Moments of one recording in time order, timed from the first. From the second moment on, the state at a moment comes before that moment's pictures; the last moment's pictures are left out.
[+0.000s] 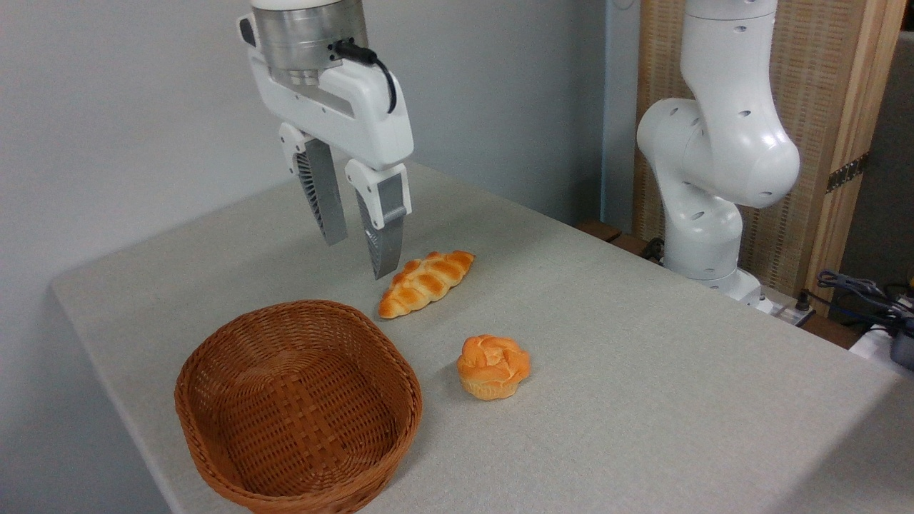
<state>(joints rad) -0.20 0.00 0.14 -1.62 -0.06 1.63 0.69</state>
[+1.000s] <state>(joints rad) -0.11 0.00 0.02 -1.60 -0.01 1.63 0.65</state>
